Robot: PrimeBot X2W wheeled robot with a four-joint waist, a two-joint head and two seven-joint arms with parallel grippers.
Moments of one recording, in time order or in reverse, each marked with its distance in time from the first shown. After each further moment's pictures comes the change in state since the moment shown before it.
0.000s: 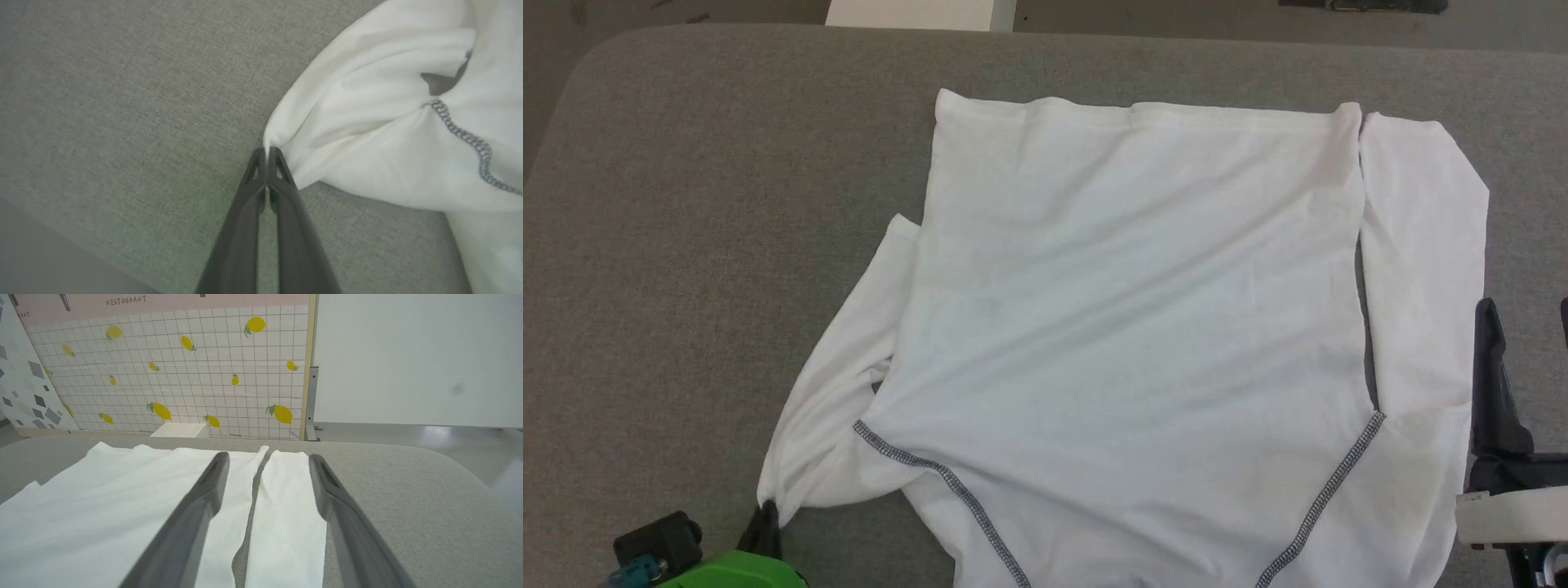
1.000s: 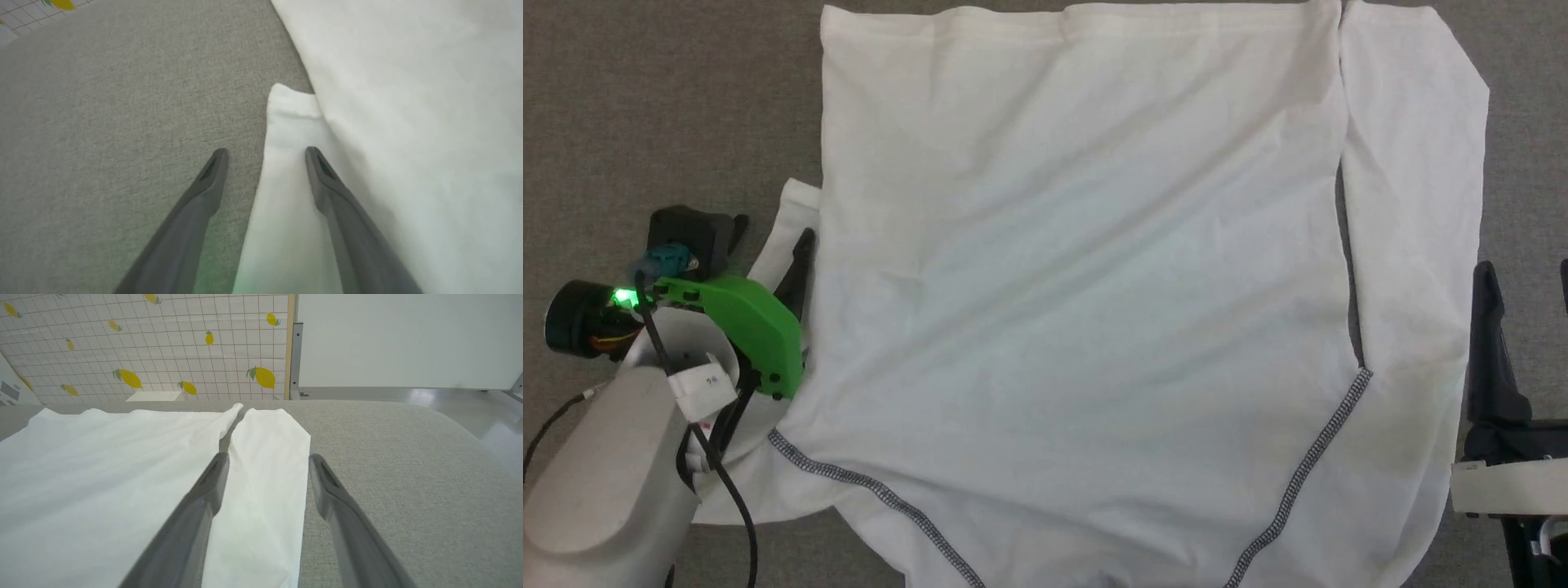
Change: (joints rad) left arm -0.647 0.208 -0.217 0.192 0.246 -0.271 0.197; right arm -0.065 0.000 0.018 0.001 -0.002 0.000 -0.007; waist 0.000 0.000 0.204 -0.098
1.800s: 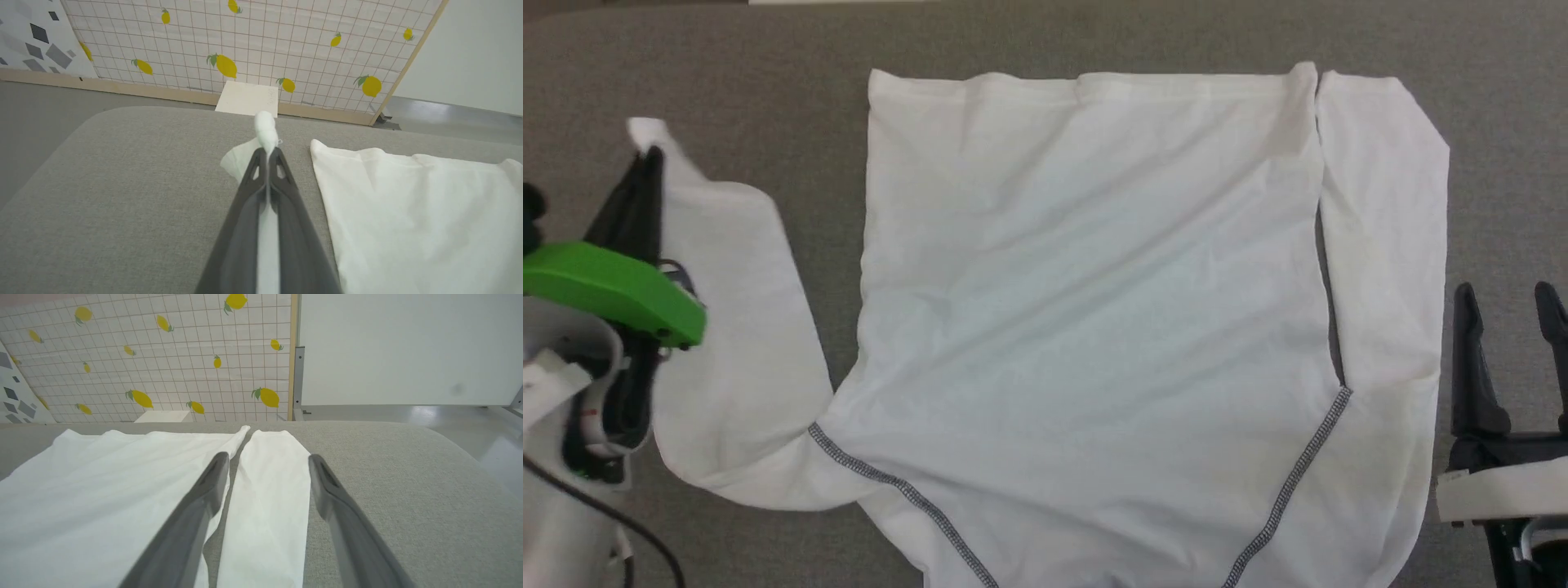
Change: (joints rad) left arm 0.053 -0.012 0.247 -0.117 -0.227 0.040 -0.137; right arm -0.002 0.000 -0.005 0.097 0.005 0.000 -0.030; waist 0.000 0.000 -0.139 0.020
